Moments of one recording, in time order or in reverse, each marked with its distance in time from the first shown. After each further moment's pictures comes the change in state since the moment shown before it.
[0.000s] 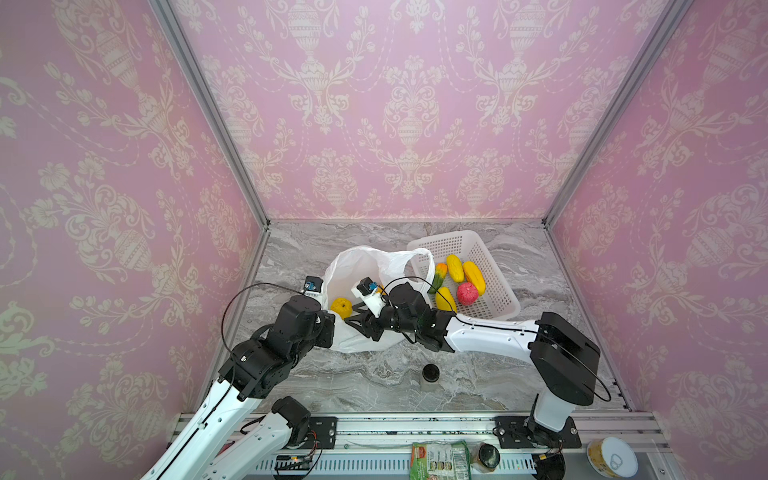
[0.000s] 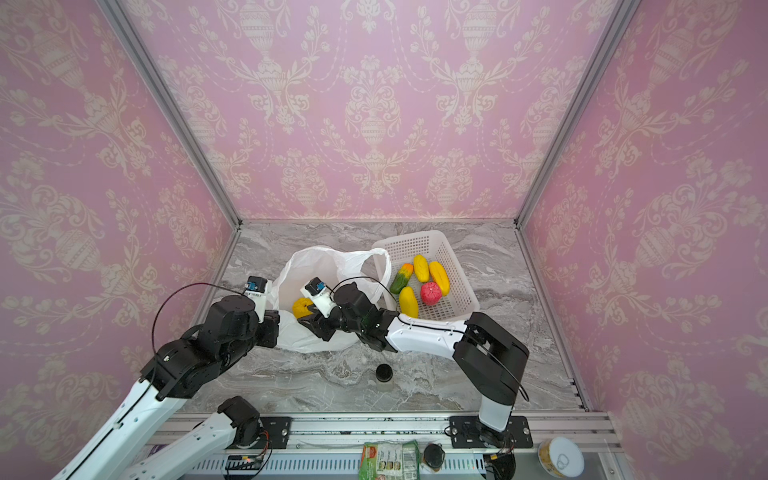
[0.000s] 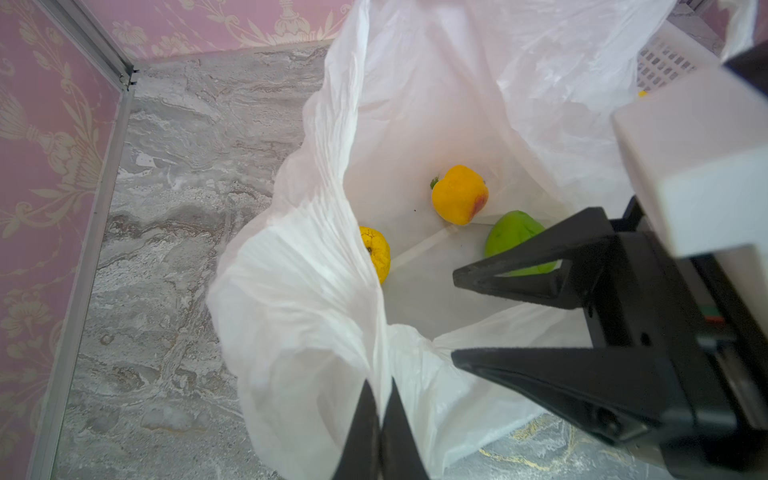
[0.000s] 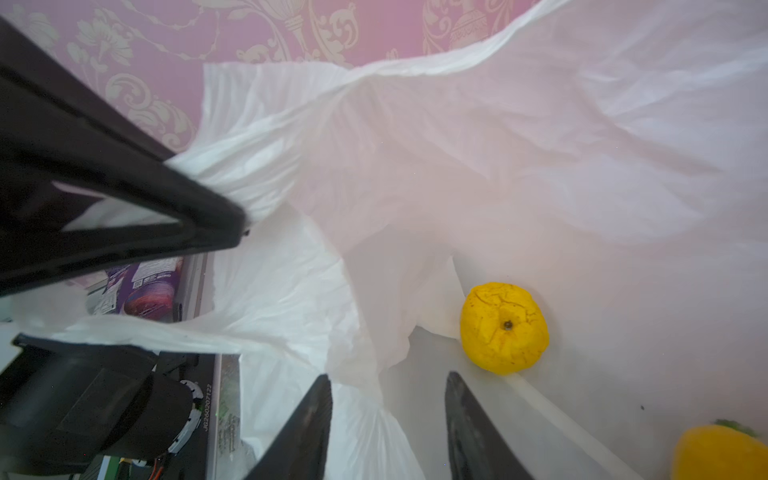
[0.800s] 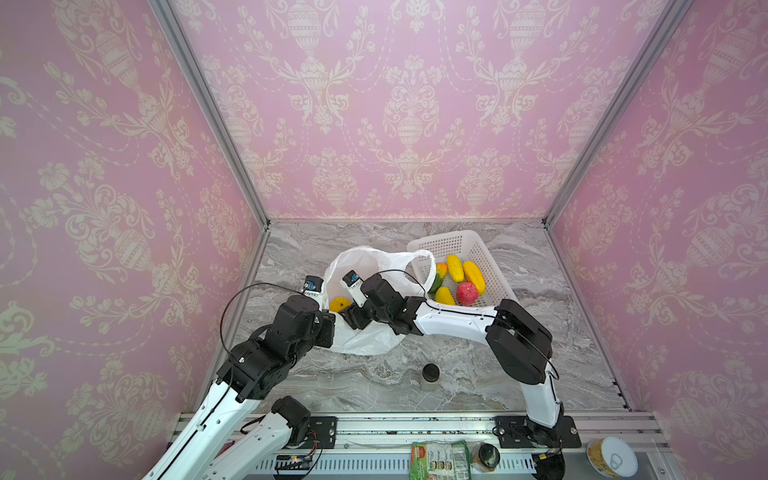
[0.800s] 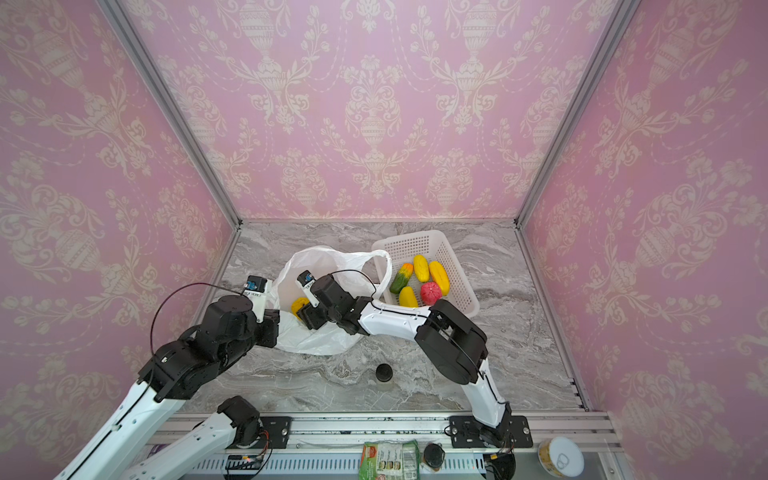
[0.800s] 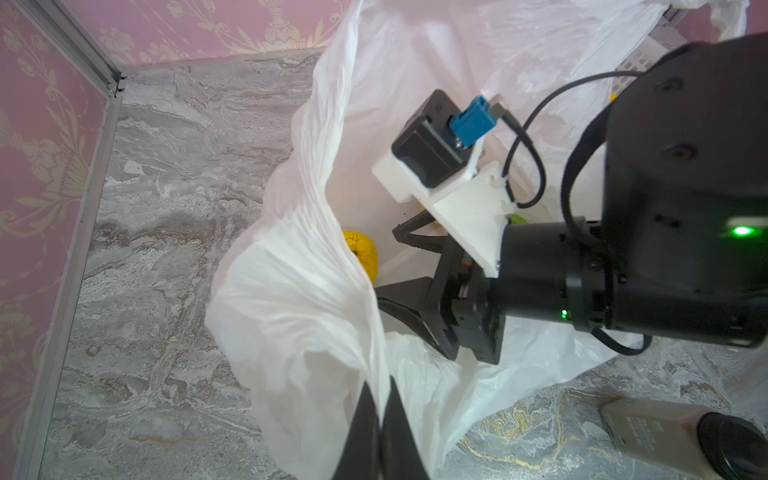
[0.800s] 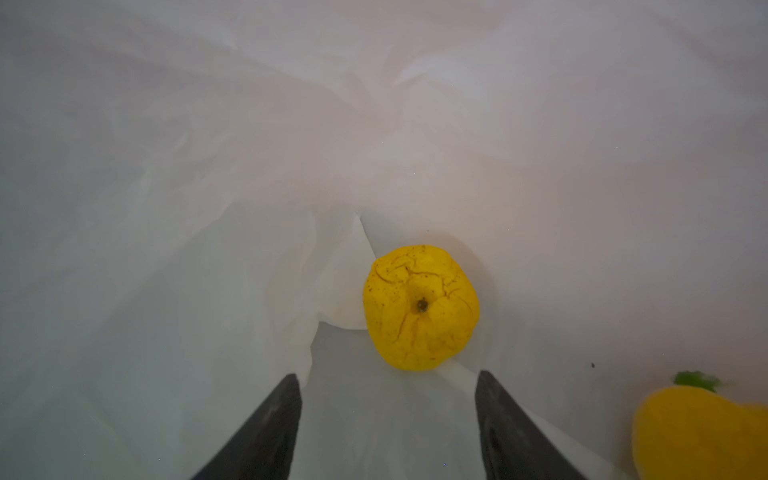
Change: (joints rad) left arm 0.007 -0.004 0.000 0.014 0.027 0.008; right arm -0.003 0.300 0.354 -0.336 0.186 0.043
